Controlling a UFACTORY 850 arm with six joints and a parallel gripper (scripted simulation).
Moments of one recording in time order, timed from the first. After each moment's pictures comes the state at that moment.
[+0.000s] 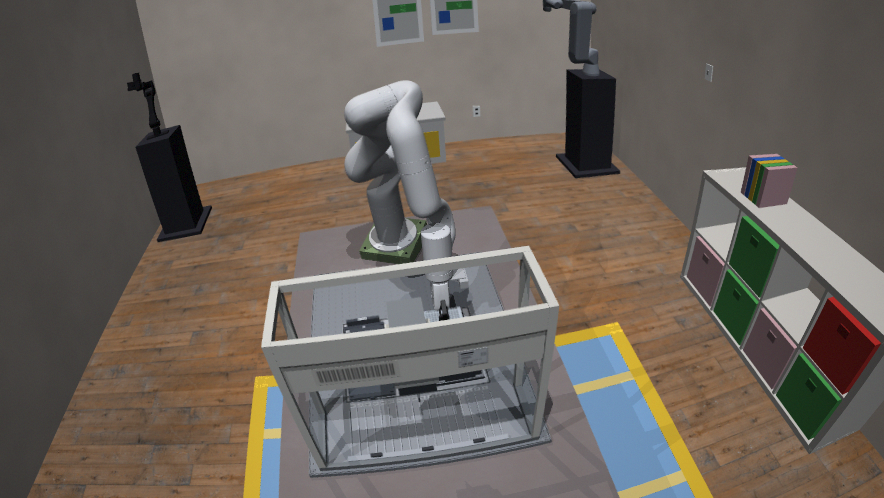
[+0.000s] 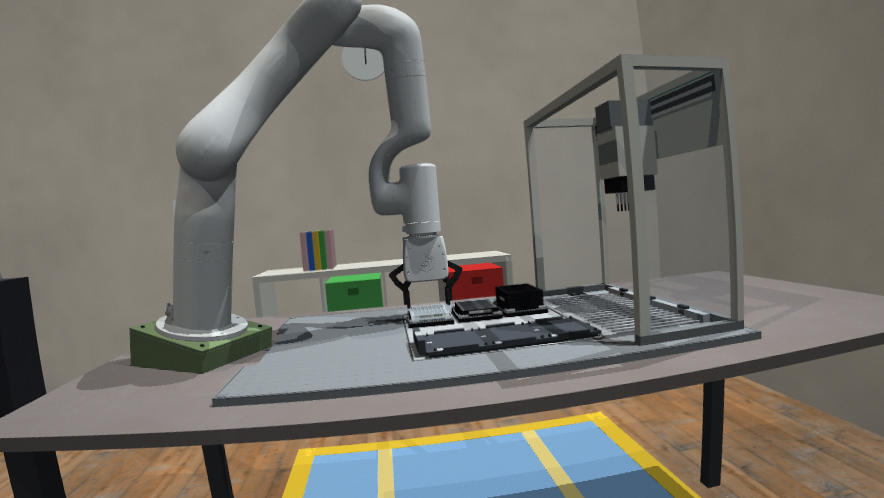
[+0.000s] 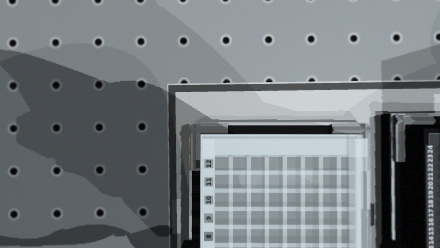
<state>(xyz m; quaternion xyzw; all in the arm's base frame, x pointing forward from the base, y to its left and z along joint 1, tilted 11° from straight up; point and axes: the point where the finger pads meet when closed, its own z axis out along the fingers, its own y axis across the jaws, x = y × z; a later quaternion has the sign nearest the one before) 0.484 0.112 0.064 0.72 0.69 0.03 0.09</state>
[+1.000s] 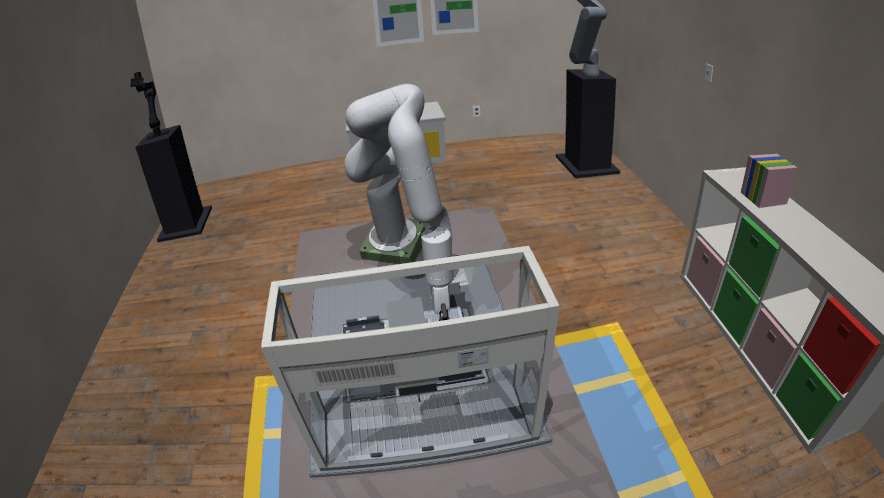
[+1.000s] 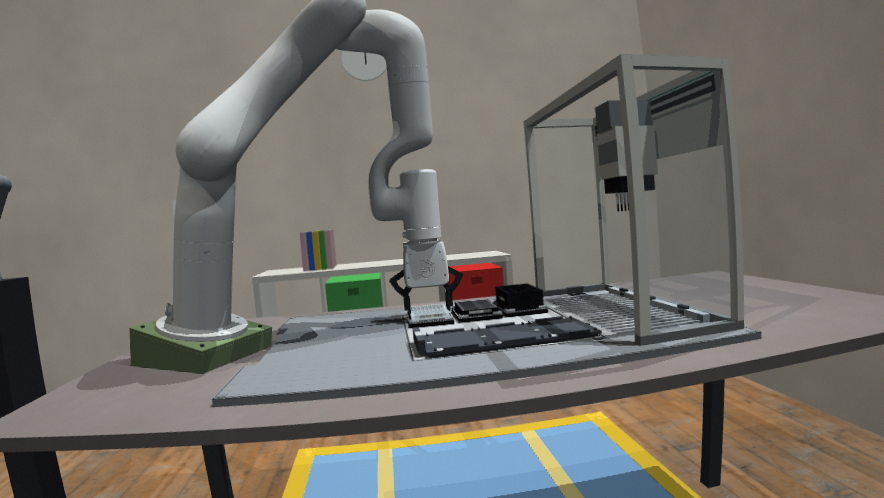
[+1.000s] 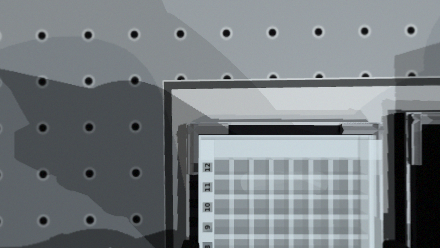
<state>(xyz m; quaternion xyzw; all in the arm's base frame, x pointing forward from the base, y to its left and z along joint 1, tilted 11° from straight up) 0.487 0.111 0.051 0.72 0.69 0.03 0.09</state>
